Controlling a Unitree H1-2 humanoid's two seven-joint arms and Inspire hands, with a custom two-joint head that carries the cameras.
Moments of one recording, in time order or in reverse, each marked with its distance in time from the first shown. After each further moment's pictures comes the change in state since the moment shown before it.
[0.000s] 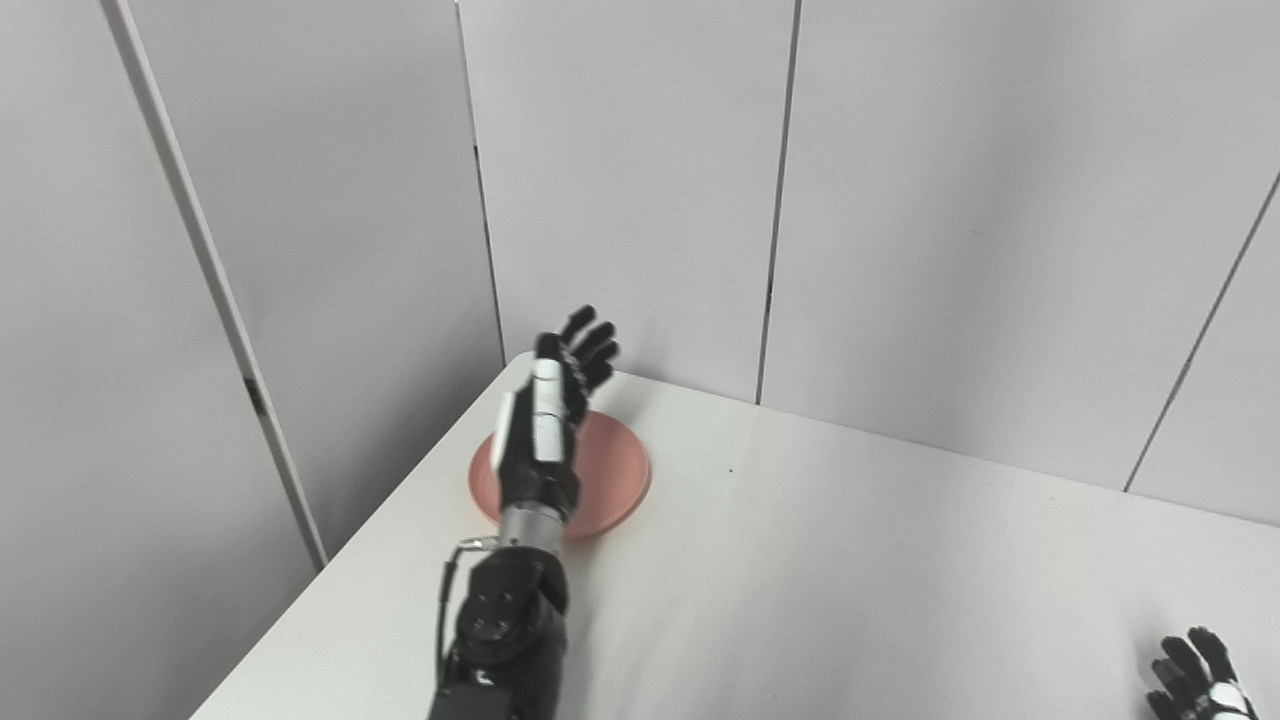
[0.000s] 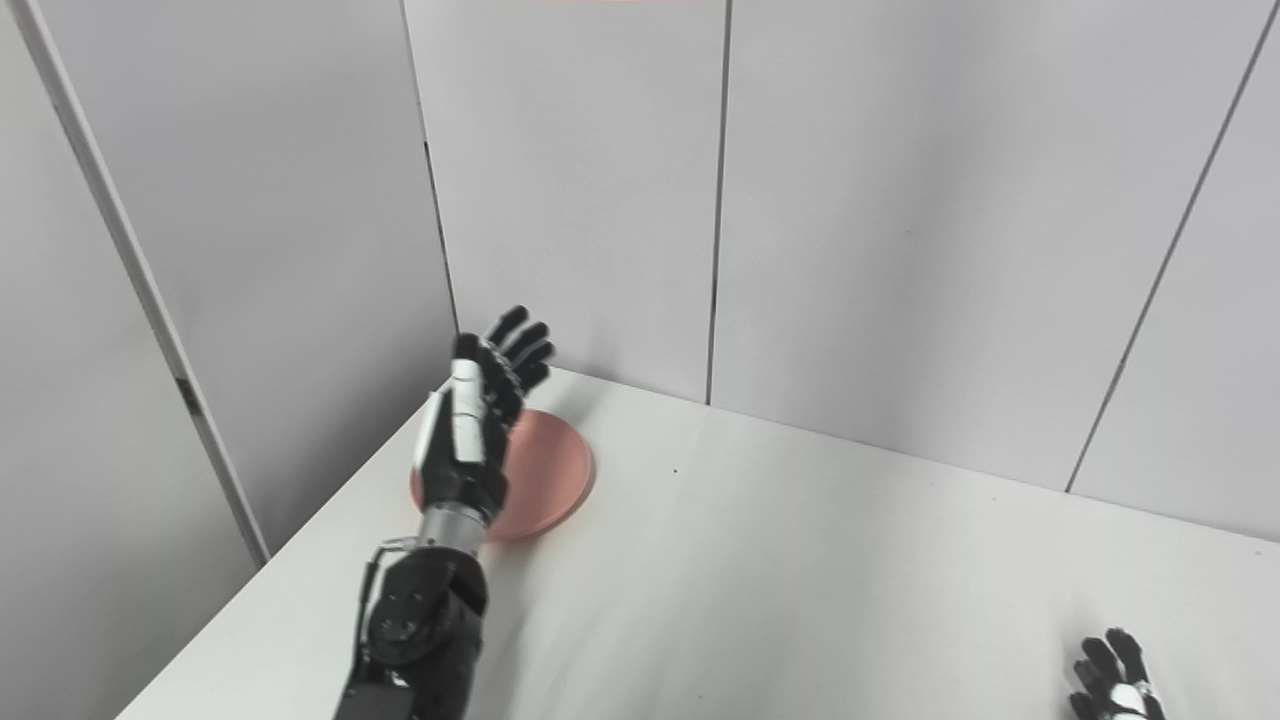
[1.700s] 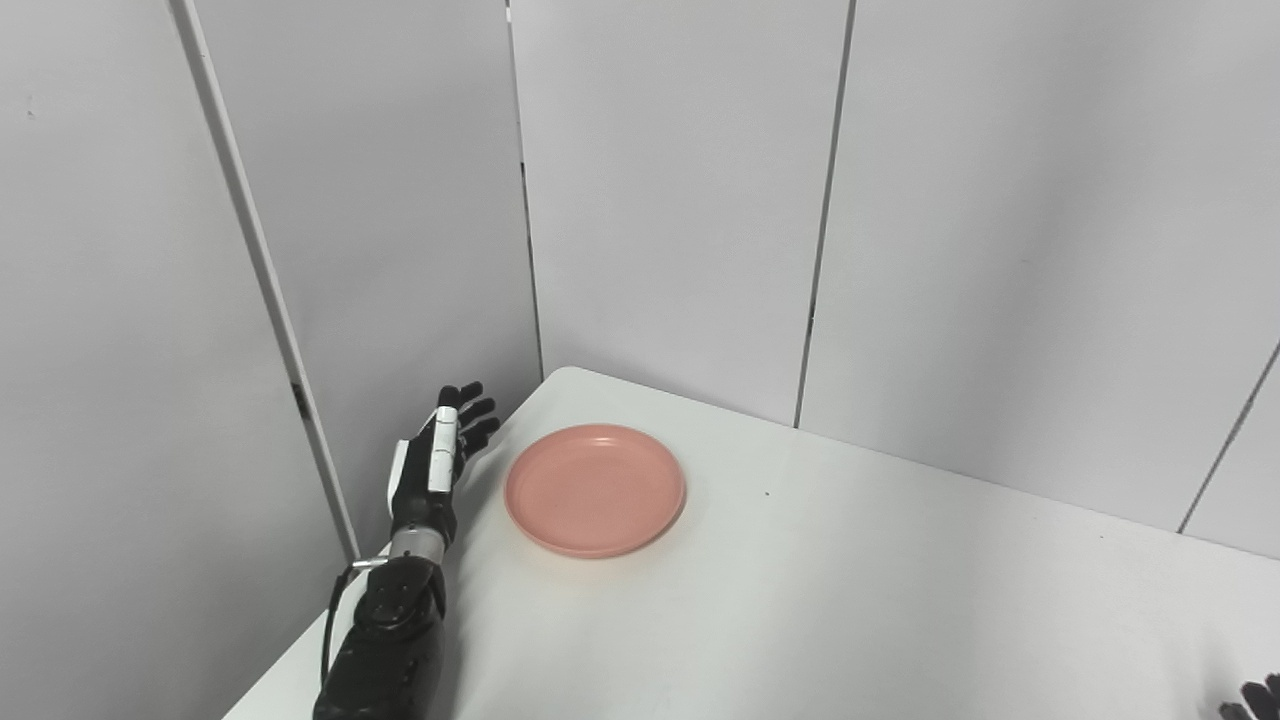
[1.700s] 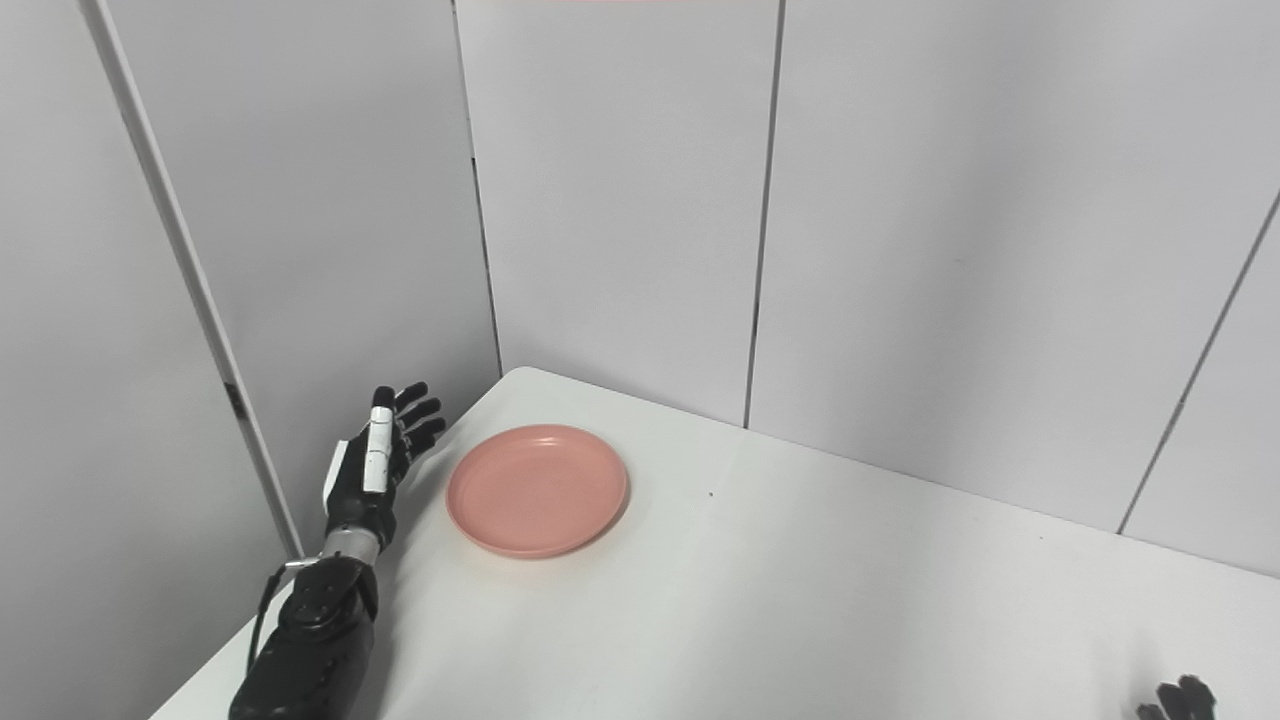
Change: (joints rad) left arm -0.023 0.245 0.029 0.642 -0.053 -0.256 -0.051; right arm 0.009 0.004 -0.007 -0.009 -0.012 -0.039 0.007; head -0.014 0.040
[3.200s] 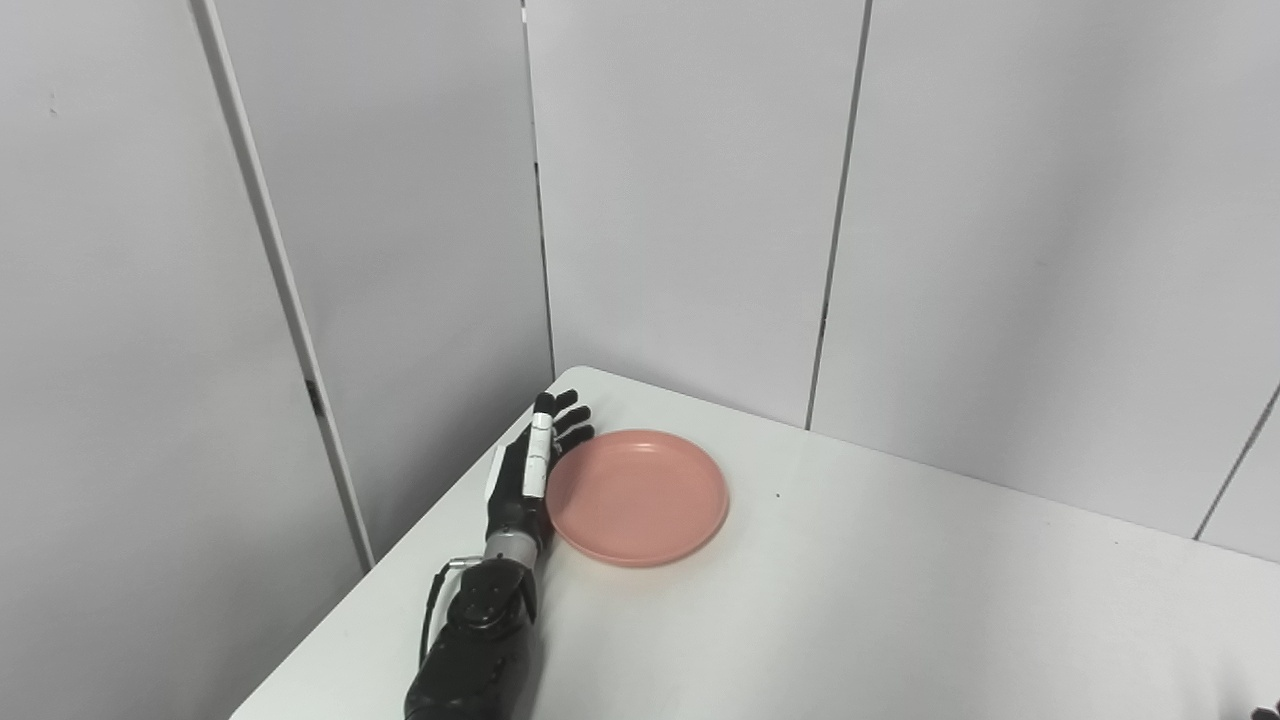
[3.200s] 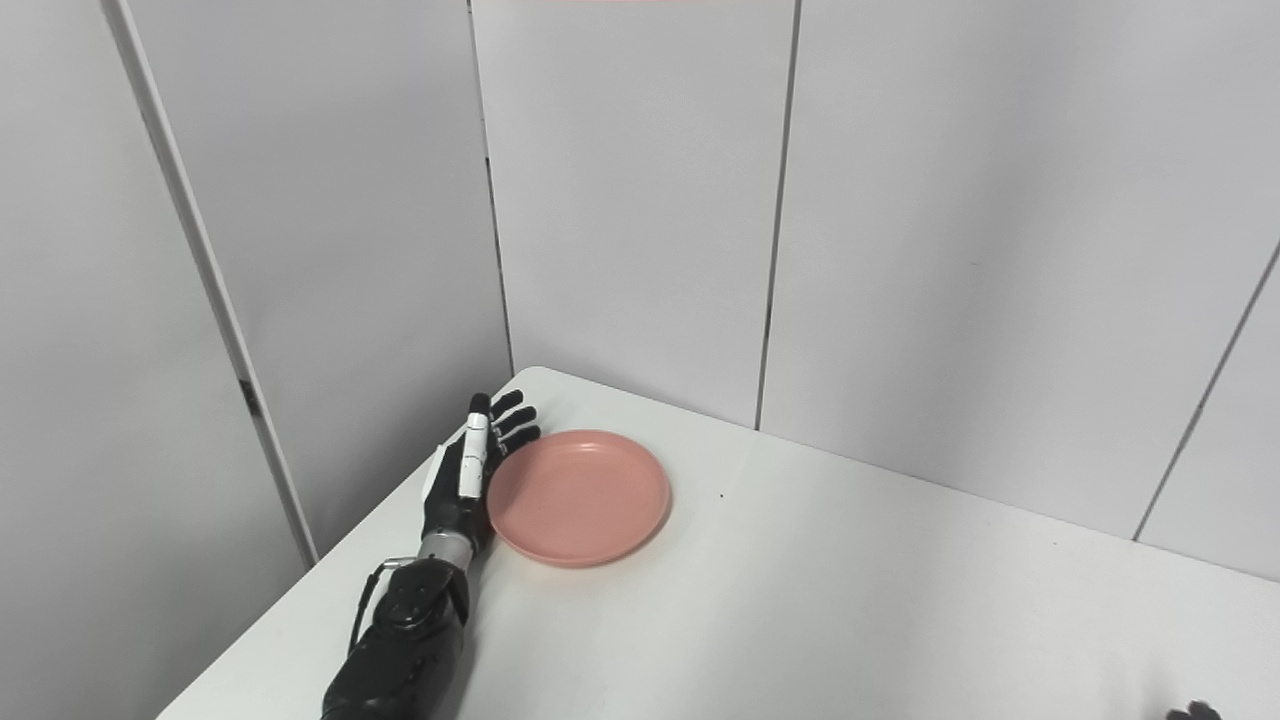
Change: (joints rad) left arm -0.093 -0.098 -0.084 0.082 -0.007 -0.031 -0.030; right arm 0.032 0.001 0.004 -0.039 -0.004 0.050 -0.007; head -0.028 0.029
